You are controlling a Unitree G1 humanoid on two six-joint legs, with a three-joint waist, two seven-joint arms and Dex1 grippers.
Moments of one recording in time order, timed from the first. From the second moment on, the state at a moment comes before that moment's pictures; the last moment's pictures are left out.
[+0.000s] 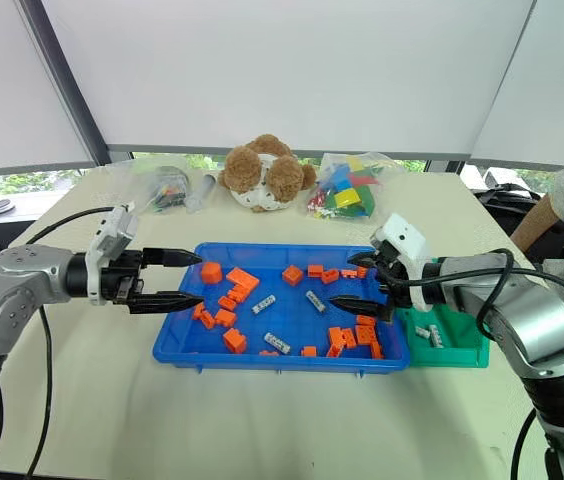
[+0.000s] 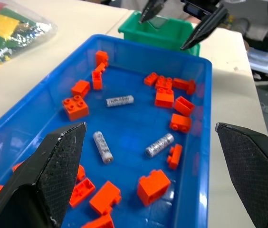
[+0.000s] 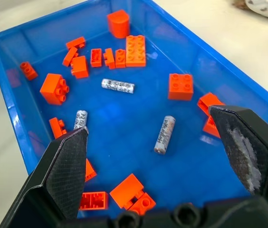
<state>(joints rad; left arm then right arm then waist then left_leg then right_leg) -0.59 0.89 0.06 -0.10 -0.64 0.66 -1.27 -0.57 -0.93 0.03 -0.34 0.51 0.80 0.92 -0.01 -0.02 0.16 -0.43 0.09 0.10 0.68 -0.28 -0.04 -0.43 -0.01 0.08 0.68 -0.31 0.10</state>
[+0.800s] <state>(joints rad) -0.60 0.90 0.06 -0.10 -0.64 0.68 -1.27 -0.62 -0.86 0.09 -0.35 0.49 0.87 0.87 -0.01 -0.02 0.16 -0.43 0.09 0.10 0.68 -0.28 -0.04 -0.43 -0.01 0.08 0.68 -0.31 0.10</state>
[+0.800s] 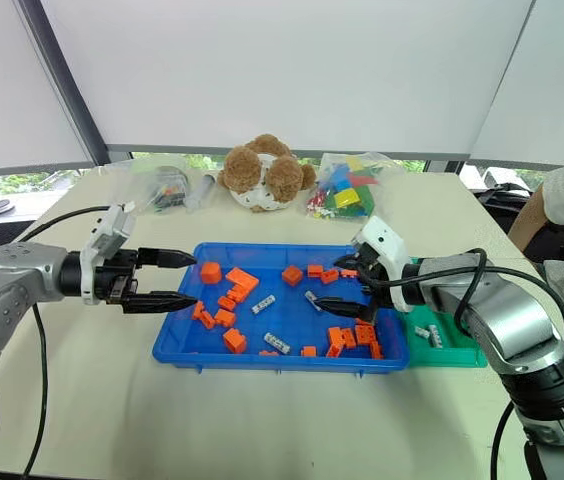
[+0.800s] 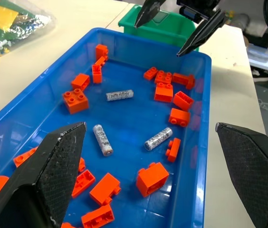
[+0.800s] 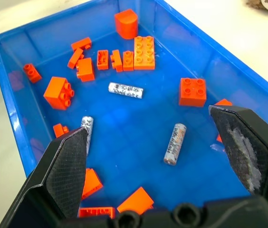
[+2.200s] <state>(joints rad) -0.55 0.92 0.10 -0.16 -0.62 0.69 -1.20 -1.22 -0.22 0.47 1.13 -0.10 0.03 1.20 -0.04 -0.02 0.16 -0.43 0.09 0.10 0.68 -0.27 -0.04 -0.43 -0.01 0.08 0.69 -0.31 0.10</state>
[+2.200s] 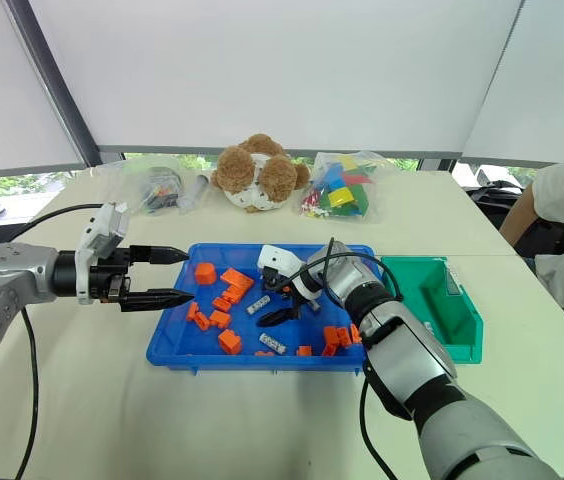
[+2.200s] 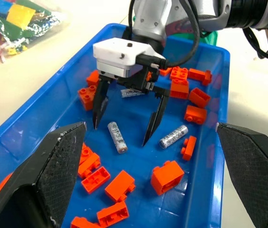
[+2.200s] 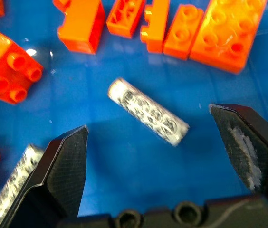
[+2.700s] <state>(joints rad) -0.53 0.92 0.11 -0.19 -0.62 0.69 -1.16 -1.26 -0.15 0.42 1.22 -0.19 -0.04 1.17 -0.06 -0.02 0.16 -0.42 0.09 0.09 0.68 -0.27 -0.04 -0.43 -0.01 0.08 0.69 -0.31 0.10</state>
